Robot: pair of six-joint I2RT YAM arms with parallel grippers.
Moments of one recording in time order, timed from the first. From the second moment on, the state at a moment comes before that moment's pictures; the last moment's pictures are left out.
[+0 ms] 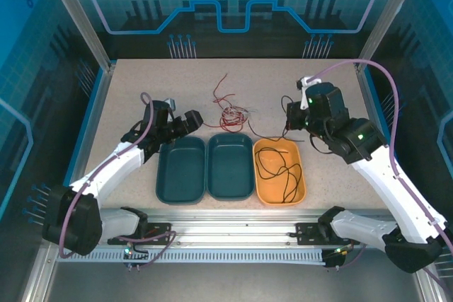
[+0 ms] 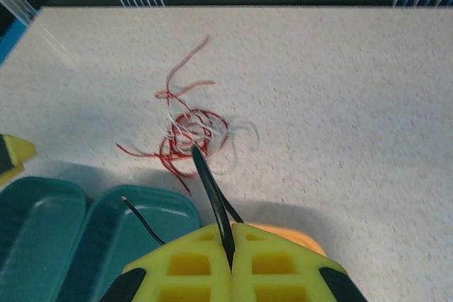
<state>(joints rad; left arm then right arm) -0.28 1.23 0.78 -0.24 0.19 -0.77 0.57 1.06 1.35 -0.94 0.24 0.38</state>
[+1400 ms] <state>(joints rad) -0.30 1.24 0.78 -0.21 0.20 -0.80 0.50 1.24 1.09 -0.99 0.26 0.61</state>
